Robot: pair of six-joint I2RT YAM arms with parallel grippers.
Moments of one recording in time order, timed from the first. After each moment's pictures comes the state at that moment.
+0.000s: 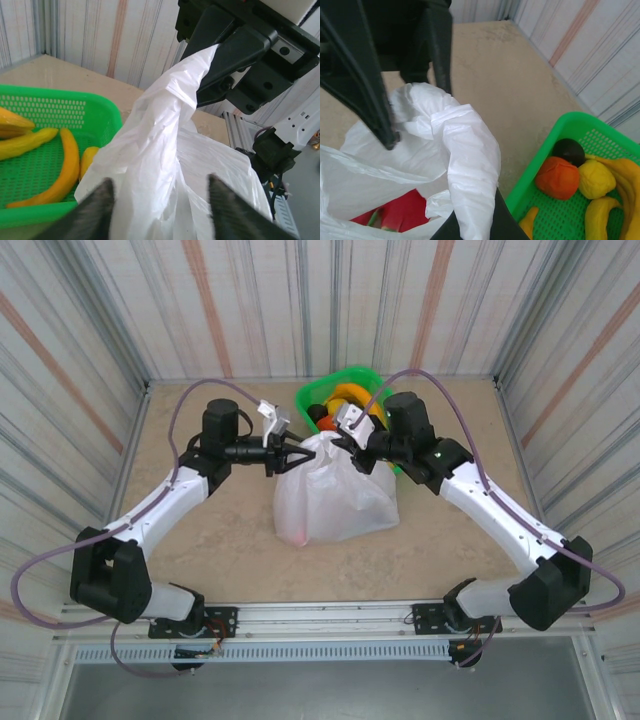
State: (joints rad) left arm -0.38 1.39 1.03 -0.01 1.01 0.04; right arm 0.60 1.32 1.23 -0.40 -0.35 -0.44
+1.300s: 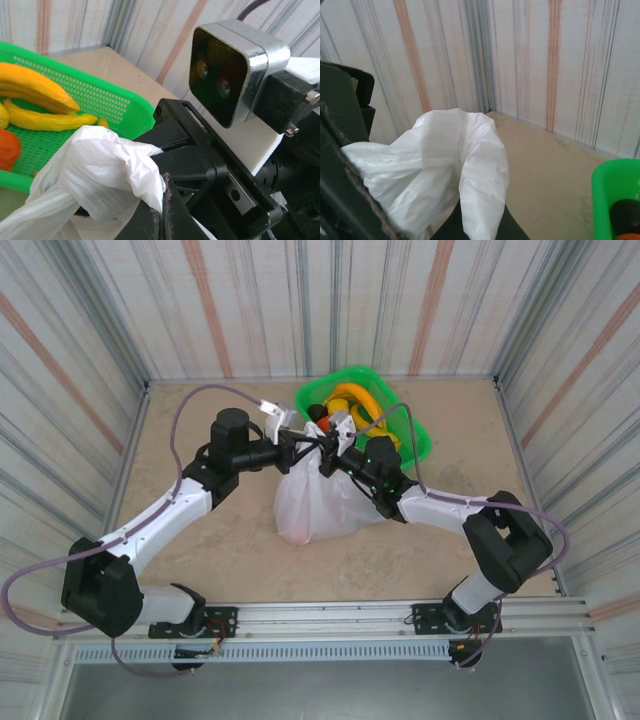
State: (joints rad) left arm -0.51 1.32 0.99 0.06 0.61 -0.26; right arm 0.70 1.58 0.82 0.83 -0.21 0.16
